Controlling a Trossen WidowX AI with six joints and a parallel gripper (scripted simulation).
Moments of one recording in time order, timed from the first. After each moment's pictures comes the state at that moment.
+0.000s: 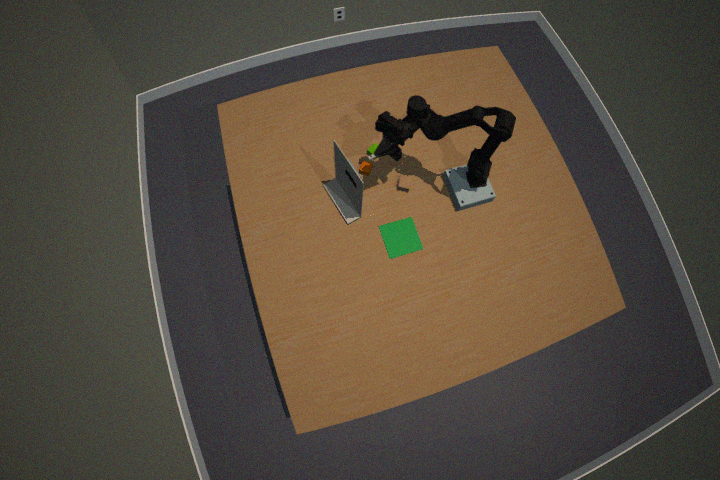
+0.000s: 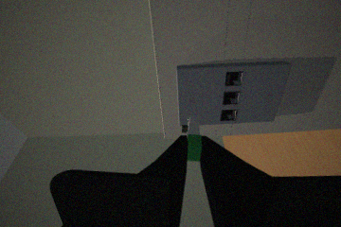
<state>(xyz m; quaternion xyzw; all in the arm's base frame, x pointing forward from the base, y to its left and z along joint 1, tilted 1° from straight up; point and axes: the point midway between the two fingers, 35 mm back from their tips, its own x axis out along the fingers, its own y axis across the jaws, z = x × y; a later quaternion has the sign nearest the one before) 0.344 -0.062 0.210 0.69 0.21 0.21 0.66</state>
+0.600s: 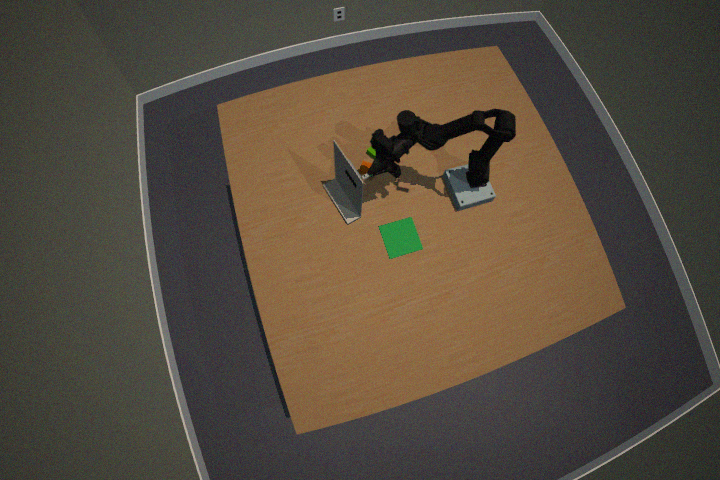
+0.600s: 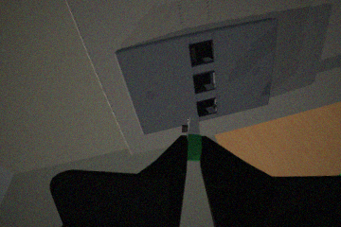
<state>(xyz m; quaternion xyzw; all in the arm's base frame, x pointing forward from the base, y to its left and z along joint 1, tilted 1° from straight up) 0.372 -0.014 0.188 0.73 0.26 0.14 0.62</state>
